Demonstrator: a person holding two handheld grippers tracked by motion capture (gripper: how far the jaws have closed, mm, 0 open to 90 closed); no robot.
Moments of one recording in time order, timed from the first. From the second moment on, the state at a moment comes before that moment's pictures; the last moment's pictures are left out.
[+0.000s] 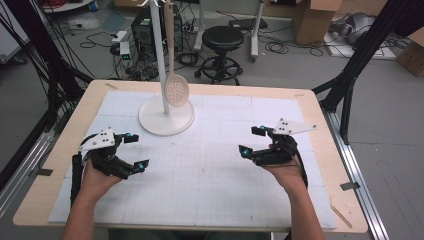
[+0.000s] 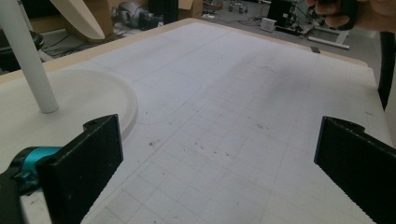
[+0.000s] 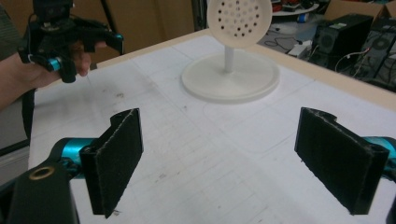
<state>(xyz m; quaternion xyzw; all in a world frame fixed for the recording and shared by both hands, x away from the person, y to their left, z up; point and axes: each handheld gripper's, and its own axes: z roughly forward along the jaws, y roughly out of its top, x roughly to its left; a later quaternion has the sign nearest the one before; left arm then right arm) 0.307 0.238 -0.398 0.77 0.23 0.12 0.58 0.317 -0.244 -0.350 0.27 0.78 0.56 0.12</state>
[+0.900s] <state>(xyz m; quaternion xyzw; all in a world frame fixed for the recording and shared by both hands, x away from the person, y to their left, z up) 0.309 0.239 -0.403 0.76 0.23 0.11 0.59 0.306 -0.248 -0.404 0.30 0.79 0.53 0.11</state>
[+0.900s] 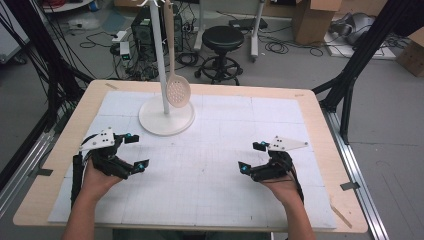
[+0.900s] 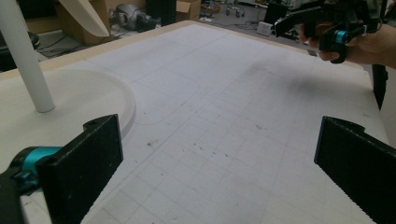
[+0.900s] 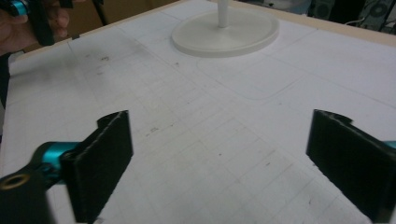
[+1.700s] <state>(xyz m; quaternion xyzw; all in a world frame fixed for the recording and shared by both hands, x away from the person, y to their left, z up) 0.310 0.238 -0.406 0.77 0.23 0.11 0.59 0.306 -0.248 -0.407 0.31 0.79 0.52 0.11</state>
